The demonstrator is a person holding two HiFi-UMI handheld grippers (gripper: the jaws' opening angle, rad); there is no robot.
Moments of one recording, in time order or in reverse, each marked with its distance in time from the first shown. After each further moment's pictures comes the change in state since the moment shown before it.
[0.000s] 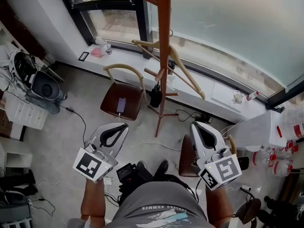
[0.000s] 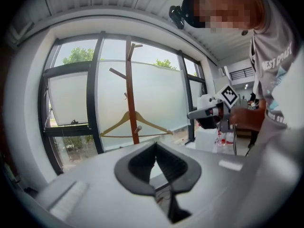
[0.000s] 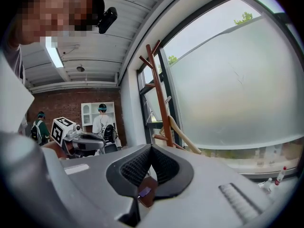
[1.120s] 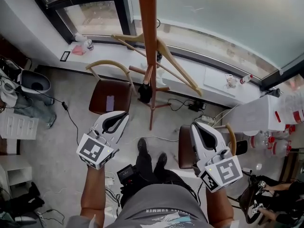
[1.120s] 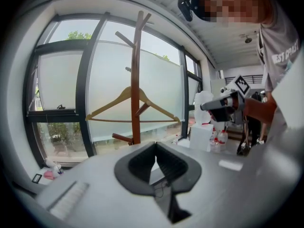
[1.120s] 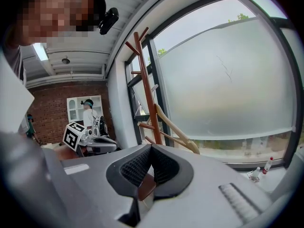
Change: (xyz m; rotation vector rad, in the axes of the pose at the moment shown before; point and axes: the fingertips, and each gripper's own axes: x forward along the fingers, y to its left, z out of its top) left arm 0.099 0.049 -0.056 -0.018 0.031 -0.135; right arm 0.024 -0.031 -0.035 0.052 0.092 -0.142
